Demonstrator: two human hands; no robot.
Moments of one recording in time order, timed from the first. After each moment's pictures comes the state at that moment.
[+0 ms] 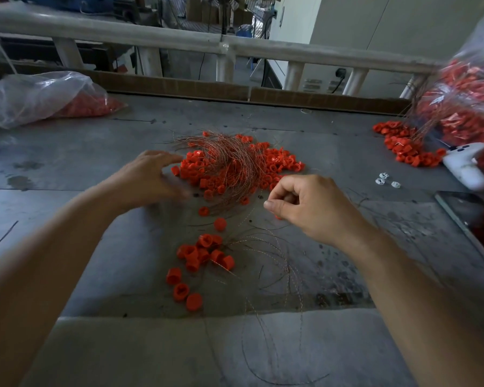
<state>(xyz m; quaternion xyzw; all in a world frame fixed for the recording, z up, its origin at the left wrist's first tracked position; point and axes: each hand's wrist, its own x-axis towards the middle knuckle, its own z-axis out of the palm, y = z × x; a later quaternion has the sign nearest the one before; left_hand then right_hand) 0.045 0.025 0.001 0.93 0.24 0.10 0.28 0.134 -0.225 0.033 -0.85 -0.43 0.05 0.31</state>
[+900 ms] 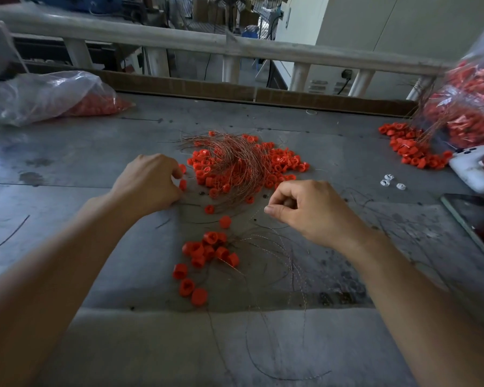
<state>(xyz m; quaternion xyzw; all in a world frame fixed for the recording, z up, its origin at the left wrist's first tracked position) 0.038 0.008 0.010 0.94 0.27 0.14 0.13 0.133 -0.220 0.027 -0.86 -0.44 0.05 0.26</state>
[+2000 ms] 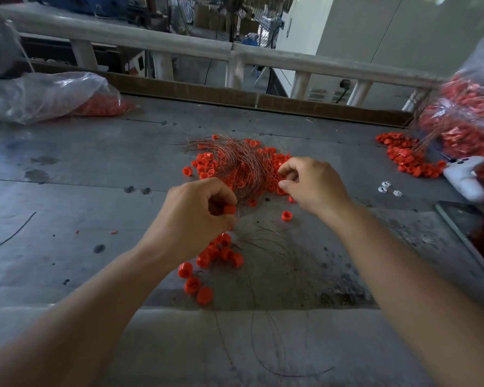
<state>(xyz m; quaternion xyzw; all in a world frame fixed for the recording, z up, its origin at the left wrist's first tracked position) 0.007 -0.077 0.014 0.87 0.13 0.25 0.40 0.178 -0.198 0.020 -0.89 -0.38 -0.08 0.22</state>
